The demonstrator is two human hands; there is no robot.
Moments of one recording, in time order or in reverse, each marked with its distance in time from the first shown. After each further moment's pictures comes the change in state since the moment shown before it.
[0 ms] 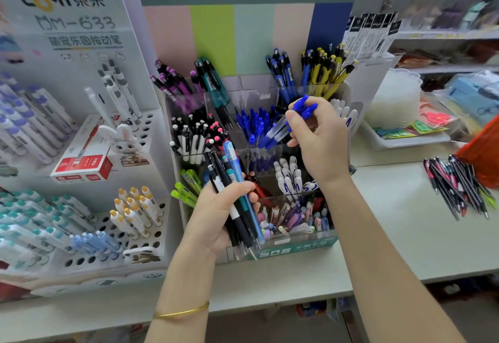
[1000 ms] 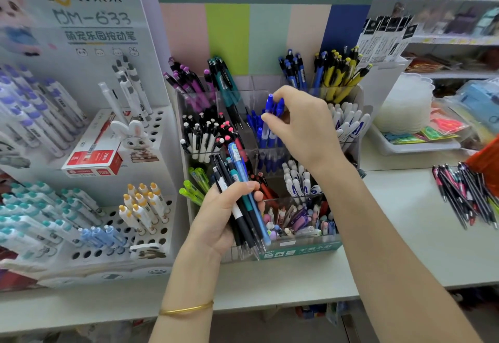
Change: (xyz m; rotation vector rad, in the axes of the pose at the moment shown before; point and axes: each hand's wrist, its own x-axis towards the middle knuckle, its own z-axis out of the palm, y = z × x) left_hand -0.002 0.004 -0.005 -0.056 -0.047 -0.044; right_hand 0.023 -0.014 0.026 -0.477 -0.218 -0.283
